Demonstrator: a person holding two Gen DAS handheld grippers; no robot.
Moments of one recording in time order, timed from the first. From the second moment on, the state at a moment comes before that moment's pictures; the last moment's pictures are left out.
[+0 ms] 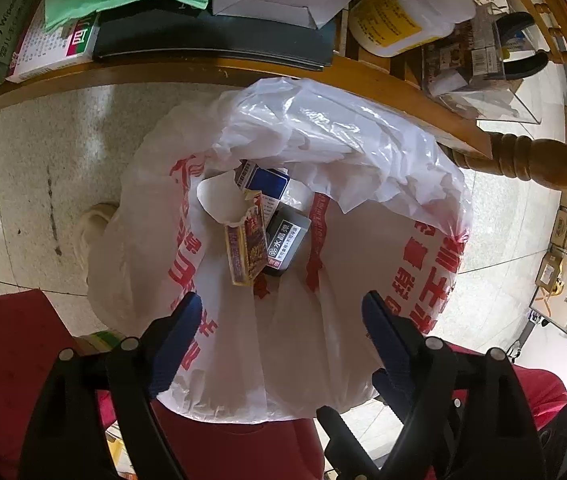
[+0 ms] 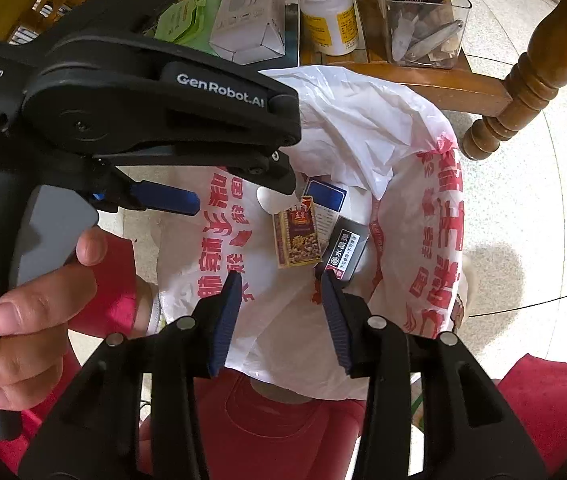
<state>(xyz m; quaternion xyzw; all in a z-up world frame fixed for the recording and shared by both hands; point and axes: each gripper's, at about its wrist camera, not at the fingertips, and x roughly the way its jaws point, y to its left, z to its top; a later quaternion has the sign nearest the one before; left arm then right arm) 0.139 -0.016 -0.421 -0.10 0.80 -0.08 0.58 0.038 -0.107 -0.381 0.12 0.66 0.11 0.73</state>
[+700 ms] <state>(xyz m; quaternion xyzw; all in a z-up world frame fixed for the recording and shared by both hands) 0.106 -0.019 -0.329 0.00 0.72 -0.10 0.69 0.015 -0.108 -0.324 0.11 0.60 0.12 0.78</state>
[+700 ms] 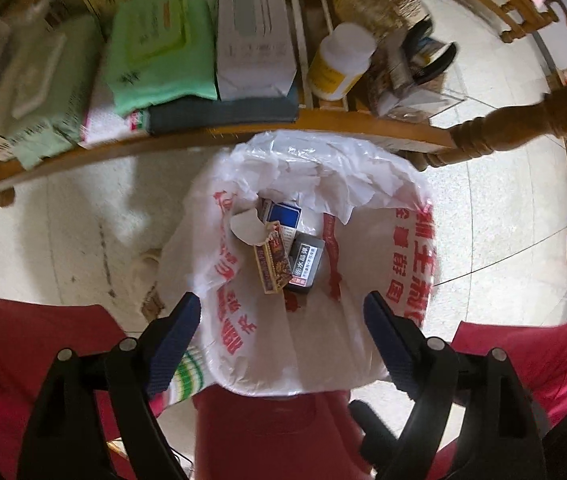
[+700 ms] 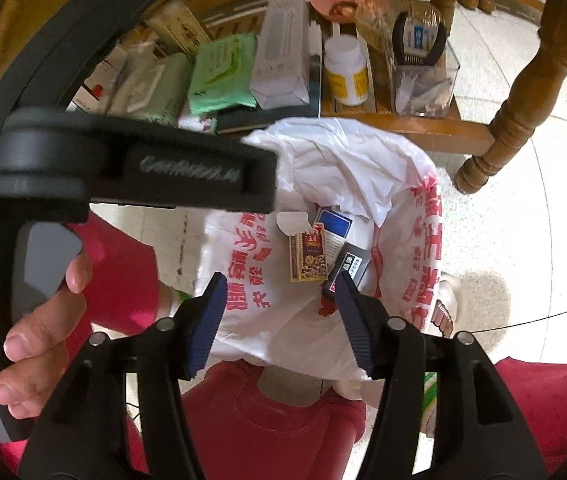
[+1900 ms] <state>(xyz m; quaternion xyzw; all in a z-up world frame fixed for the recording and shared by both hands) 0.125 0.016 0.042 0.28 0.48 -0.35 0.75 0.061 -0.225 0.091 -0.03 0.32 0.20 0.92</state>
